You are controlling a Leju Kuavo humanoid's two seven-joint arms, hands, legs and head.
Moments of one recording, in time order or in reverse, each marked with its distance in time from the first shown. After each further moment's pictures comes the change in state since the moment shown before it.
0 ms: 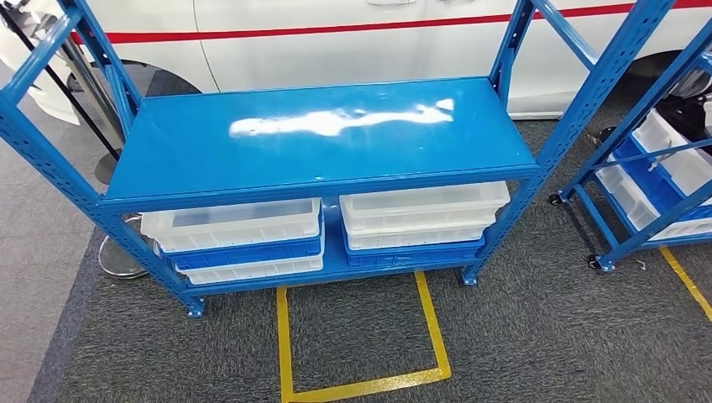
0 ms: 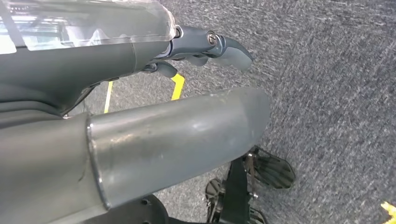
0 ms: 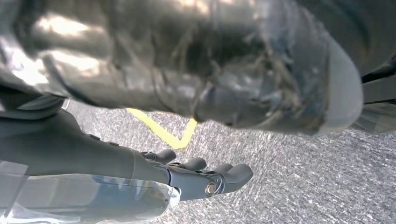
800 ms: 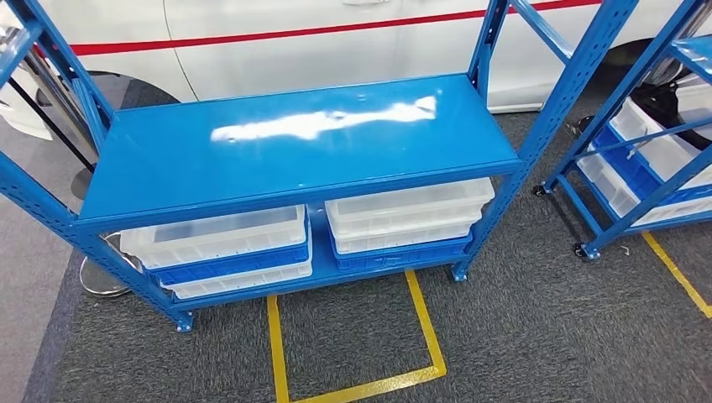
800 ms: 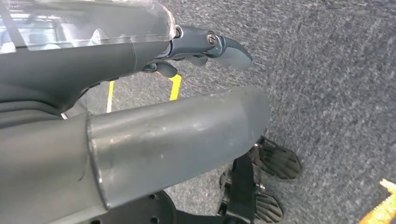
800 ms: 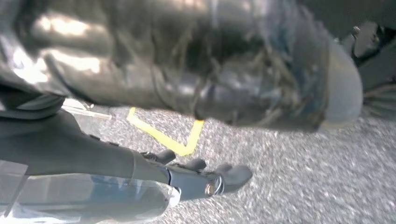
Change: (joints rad) left arm 0.008 -0.001 -0.009 -0.002 0.009 -0.016 0.004; right arm -0.001 -0.001 -0.031 0.000 0.005 -0.006 0.020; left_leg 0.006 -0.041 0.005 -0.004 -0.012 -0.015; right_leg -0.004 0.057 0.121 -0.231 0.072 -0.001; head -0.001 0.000
